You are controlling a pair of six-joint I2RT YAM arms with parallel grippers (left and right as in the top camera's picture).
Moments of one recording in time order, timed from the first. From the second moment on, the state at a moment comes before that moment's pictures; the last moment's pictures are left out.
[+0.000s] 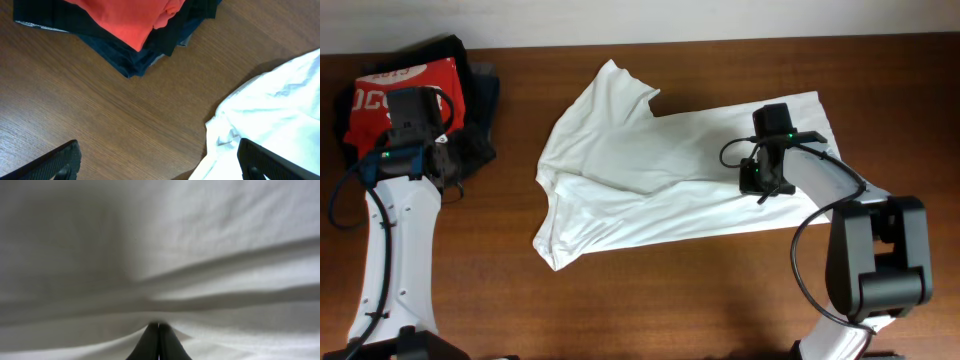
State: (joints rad) left arm 0.17 1.54 1.37 -0.90 -0.11 -0.40; right arm 0.08 1.90 1.20 -0.67 0.07 0.21
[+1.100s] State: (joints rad) left arm 0.17 1.54 1.37 -0.90 -0.11 -0.40; right arm -0.21 1.85 1.11 -0.48 0.09 0.23
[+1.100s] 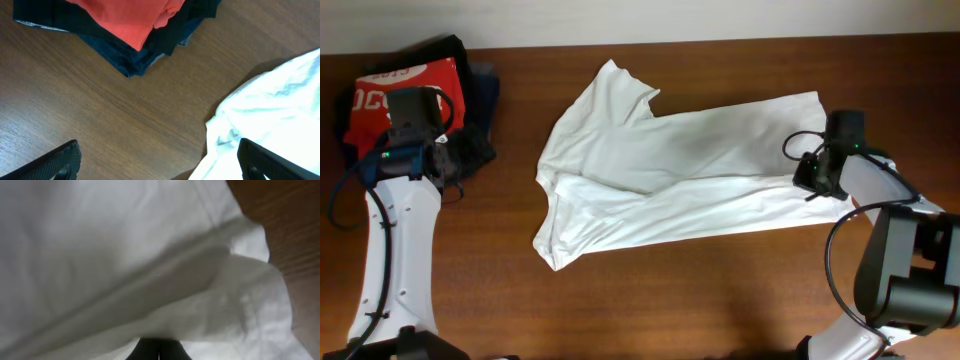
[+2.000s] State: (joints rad) left arm 0.17 1.54 1.37 -0.90 -0.11 -0.40; right arm -0.32 1.95 1.21 -0.52 -0.17 0.20
